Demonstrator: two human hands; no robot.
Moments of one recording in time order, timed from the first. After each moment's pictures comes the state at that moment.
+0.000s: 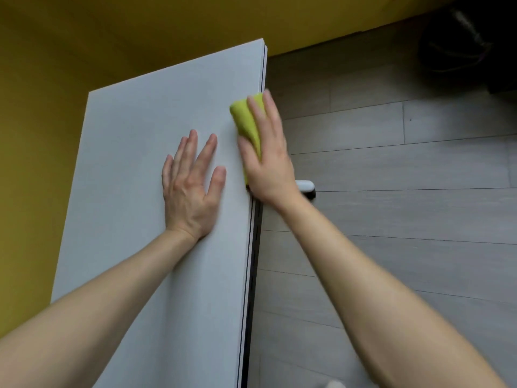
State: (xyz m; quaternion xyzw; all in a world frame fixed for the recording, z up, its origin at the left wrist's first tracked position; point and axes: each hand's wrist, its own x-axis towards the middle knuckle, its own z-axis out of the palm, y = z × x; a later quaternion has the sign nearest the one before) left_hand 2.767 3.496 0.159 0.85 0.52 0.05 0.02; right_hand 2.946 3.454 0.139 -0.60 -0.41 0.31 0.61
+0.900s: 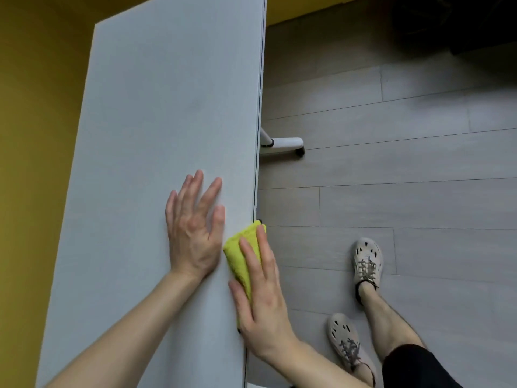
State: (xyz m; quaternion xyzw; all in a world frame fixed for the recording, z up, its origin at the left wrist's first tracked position) left_hand 2.618 3.258 0.165 0.86 0.49 0.10 0.06; right_hand 2.711 3.096 0.164 -0.60 -0.41 0.36 0.59
